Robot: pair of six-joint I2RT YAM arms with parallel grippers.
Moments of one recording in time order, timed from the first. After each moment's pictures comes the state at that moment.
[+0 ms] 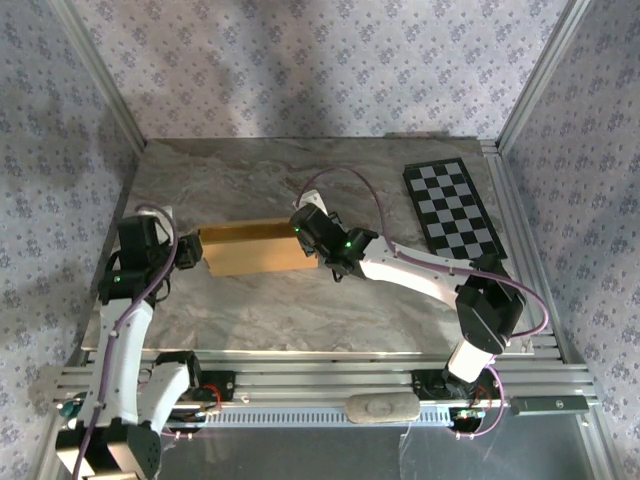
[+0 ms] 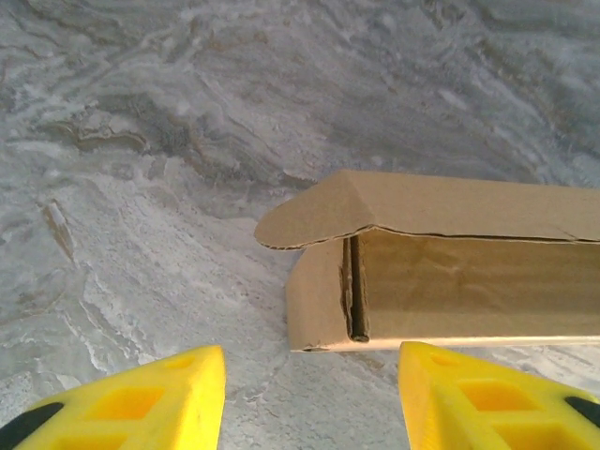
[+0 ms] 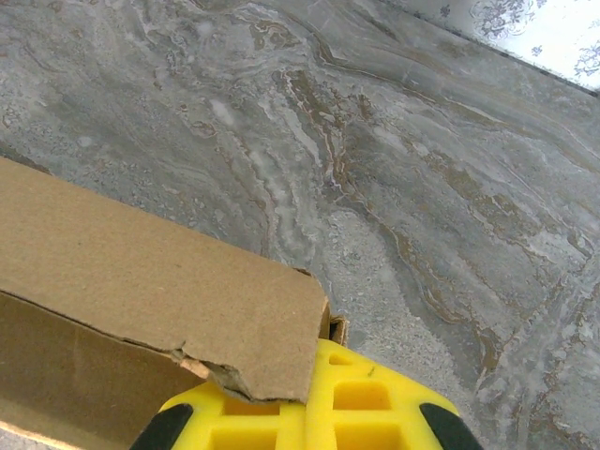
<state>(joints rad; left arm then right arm) 0.06 0.86 0.84 -0.73 0.11 -0.13 0.96 1.68 1.28 -0.35 0.52 0.23</state>
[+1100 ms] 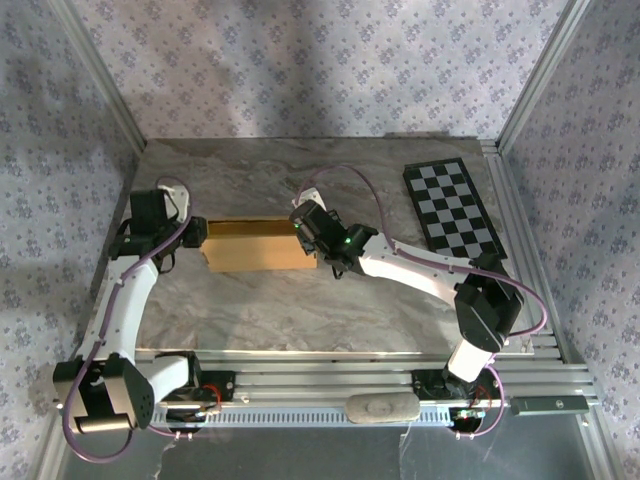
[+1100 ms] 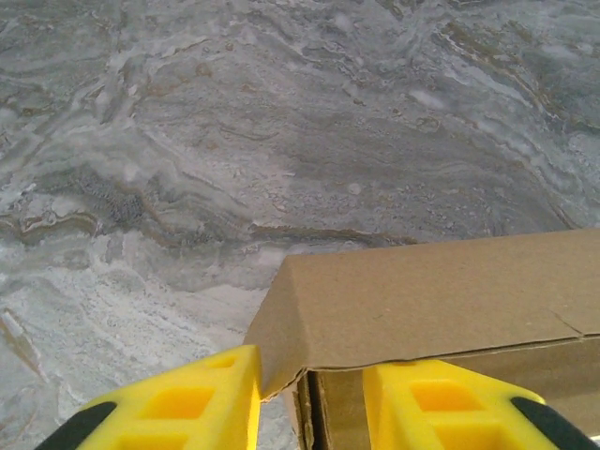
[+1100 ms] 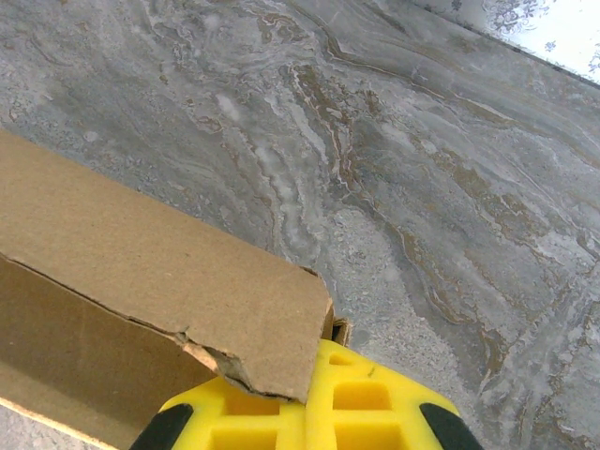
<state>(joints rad) 0.04 1.11 0.94 -0.62 0.17 0.02 0.94 1.69 1.31 -0.38 0.49 0.23</state>
